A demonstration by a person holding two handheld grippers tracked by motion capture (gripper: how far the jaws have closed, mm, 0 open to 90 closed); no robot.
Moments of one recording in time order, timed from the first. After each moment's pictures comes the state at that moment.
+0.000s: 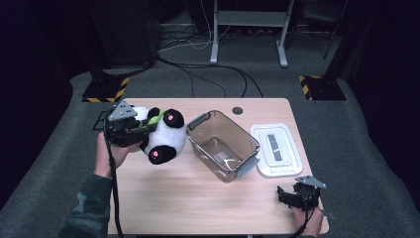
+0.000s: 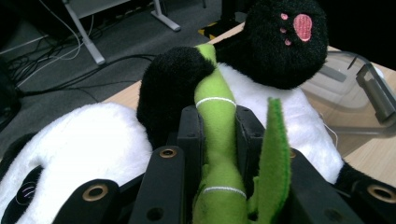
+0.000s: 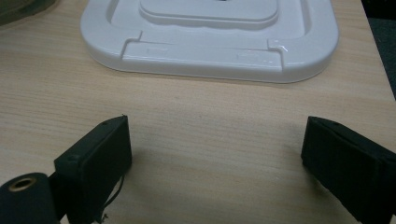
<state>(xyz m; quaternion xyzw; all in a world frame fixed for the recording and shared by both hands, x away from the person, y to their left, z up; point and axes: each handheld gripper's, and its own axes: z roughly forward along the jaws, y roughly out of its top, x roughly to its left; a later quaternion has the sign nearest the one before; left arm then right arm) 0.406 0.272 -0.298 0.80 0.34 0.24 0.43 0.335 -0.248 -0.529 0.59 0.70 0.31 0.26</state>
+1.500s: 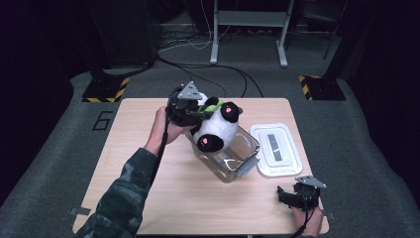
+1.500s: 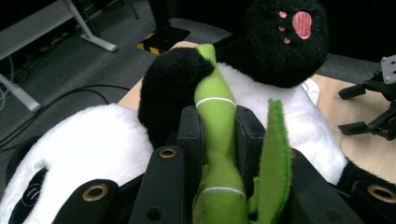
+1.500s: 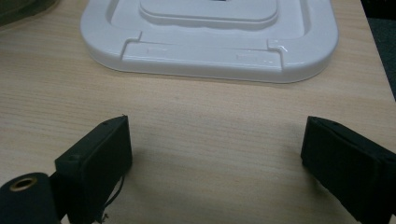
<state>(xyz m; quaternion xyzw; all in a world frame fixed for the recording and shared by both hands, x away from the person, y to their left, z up) 0.458 0.138 -0.277 0.86 0.21 0.19 0.43 0.335 -0.248 -0.529 0.59 0.70 0.31 0.25</state>
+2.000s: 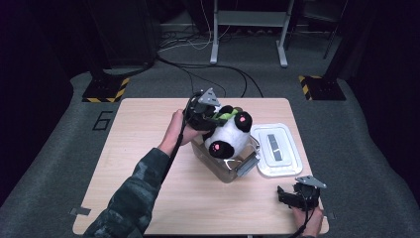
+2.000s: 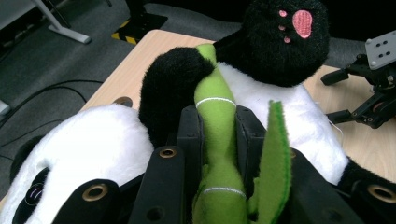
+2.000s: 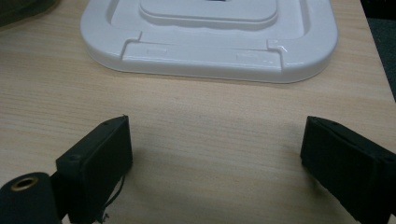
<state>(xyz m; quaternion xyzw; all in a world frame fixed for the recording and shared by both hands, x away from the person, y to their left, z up) 0.465 0.098 -0.296 0.88 0.18 0.15 0.40 0.335 -0.248 -0.529 0.59 0.70 0.31 0.25</state>
